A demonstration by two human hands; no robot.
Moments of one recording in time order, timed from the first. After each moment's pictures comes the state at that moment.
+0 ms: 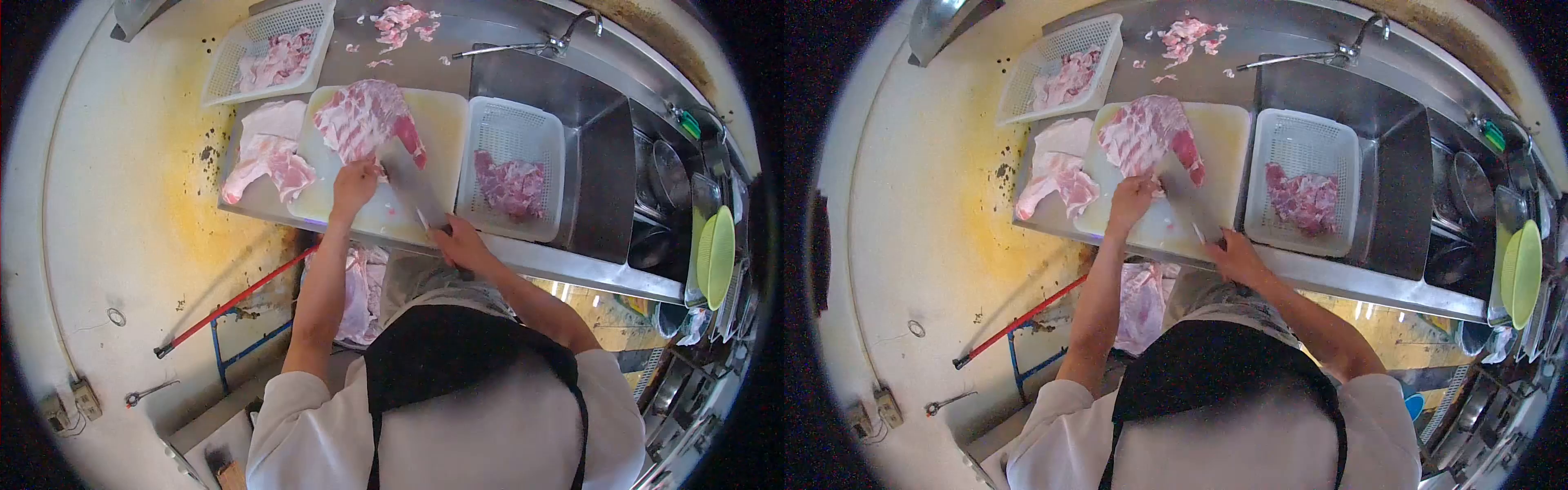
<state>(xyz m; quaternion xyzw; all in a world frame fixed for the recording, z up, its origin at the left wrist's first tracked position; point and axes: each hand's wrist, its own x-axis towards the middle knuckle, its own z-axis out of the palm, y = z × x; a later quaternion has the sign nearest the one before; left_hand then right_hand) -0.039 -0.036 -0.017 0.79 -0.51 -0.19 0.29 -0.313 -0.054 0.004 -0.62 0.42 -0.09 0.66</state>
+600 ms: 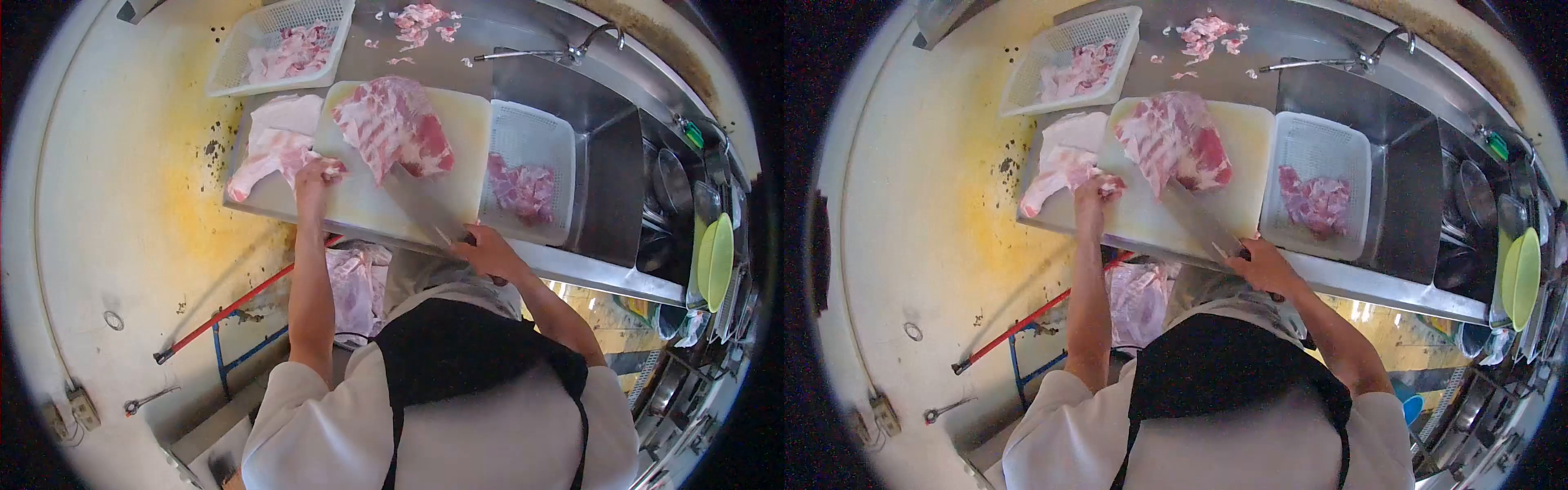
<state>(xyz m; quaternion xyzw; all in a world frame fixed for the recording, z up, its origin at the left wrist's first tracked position) 0.061 0.007 -0.001 0.67 -0.23 -0.35 0.62 -0.309 -0.053 0.046 -0.64 0.42 0.06 0.64</state>
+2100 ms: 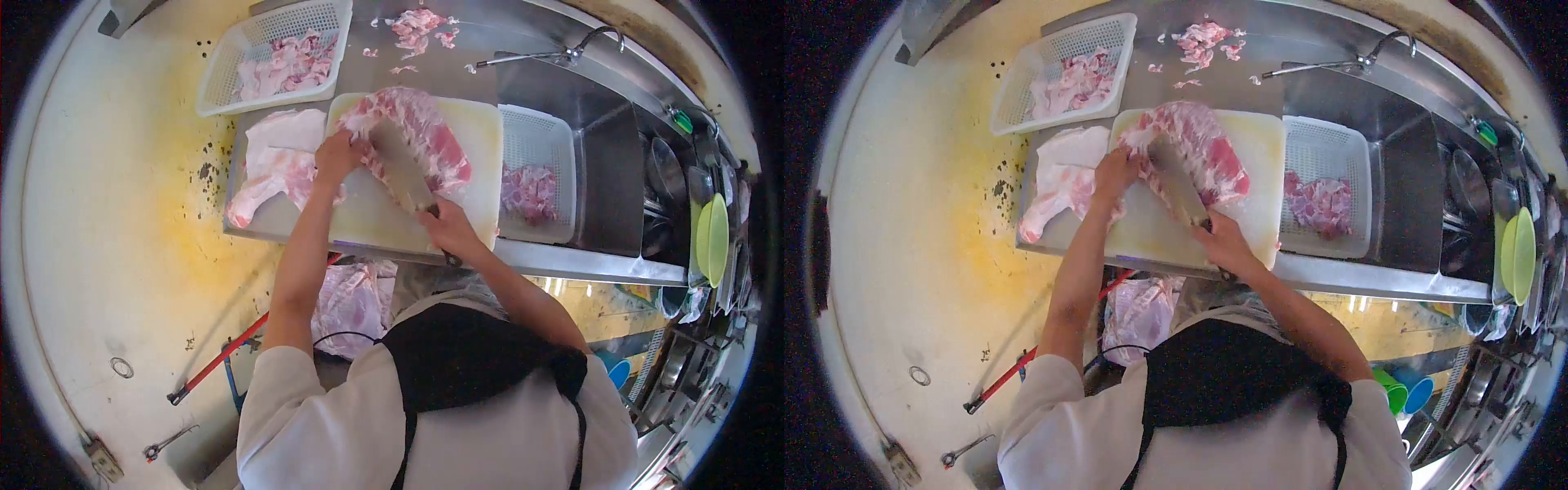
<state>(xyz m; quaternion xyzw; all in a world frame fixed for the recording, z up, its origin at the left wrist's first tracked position) 0.117 -0.092 -0.039 0.79 -0.59 -0.04 0.16 -0.178 -0.048 -0.002 -0.61 0.43 -0.21 0.64</state>
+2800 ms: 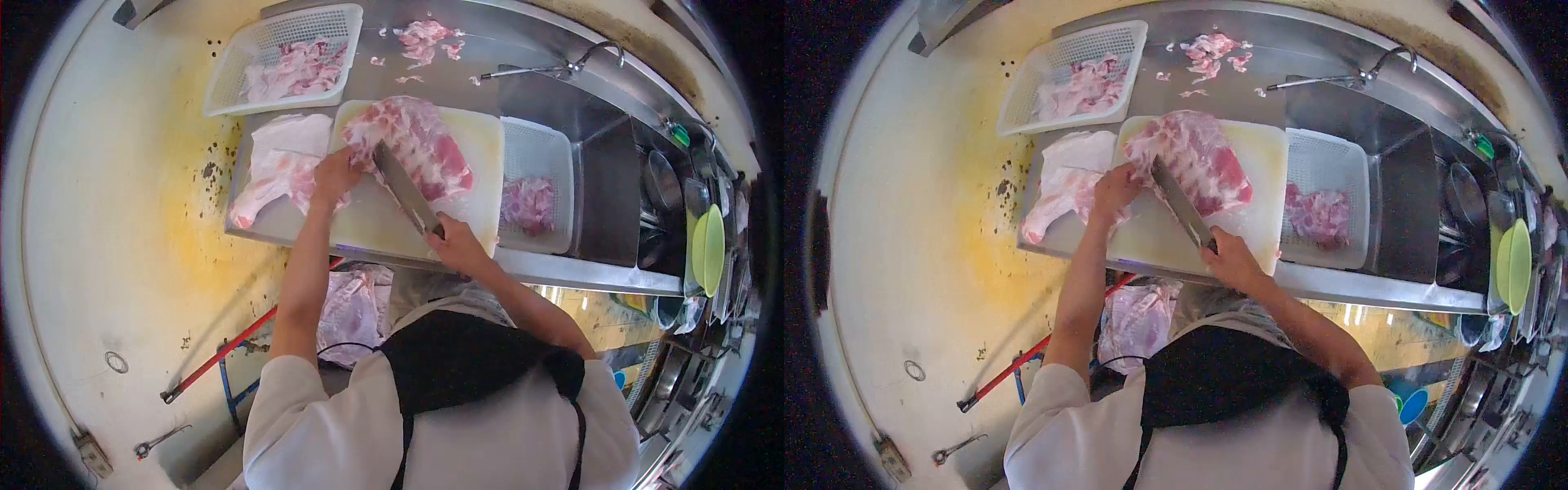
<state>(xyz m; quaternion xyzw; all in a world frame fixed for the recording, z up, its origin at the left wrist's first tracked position) 0.114 -0.066 -0.010 0.81 -0.55 -0.17 0.14 -0.195 -0.044 0.014 -0.73 0.42 -0.09 0.53</state>
